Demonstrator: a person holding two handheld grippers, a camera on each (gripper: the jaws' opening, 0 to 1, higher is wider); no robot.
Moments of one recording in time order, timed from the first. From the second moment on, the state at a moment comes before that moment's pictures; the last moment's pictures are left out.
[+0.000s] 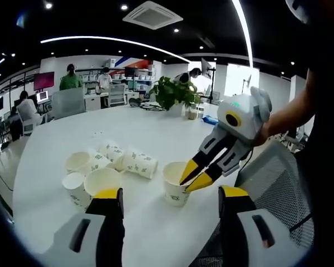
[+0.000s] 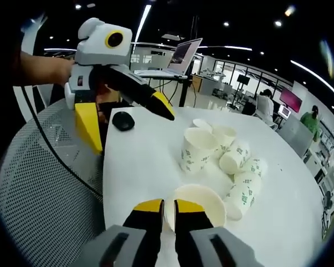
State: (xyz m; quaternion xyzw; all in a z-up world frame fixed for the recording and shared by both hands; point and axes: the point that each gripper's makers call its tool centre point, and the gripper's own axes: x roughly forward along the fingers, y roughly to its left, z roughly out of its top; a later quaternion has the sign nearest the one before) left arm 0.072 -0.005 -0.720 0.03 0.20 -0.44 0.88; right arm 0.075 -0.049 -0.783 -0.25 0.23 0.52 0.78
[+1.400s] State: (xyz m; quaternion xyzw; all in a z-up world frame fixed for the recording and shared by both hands) left arm 0.130 0.012 -0.741 0.11 0.23 -0.40 0.88; right arm 0.086 -0.120 -0.747 -0.06 0.19 0.41 0.89
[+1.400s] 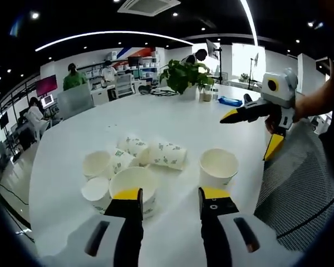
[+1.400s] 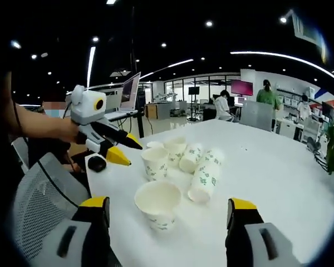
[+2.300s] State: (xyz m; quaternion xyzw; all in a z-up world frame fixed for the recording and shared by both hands) left arm 0.169 0.010 -0.770 0.14 0.27 -0.41 0.86; right arm 0.078 -0.143 -0.744 -0.02 0.19 0.37 0.91
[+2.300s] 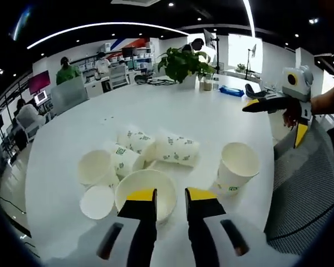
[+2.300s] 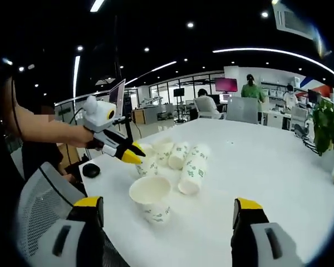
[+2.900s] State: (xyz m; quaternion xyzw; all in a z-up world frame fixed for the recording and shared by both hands) left arm 0.174 0.012 -0.793 0.18 0.29 -0.44 0.83; right arm 0.078 -0.145 -0.747 -0.02 0.20 0.36 0.91
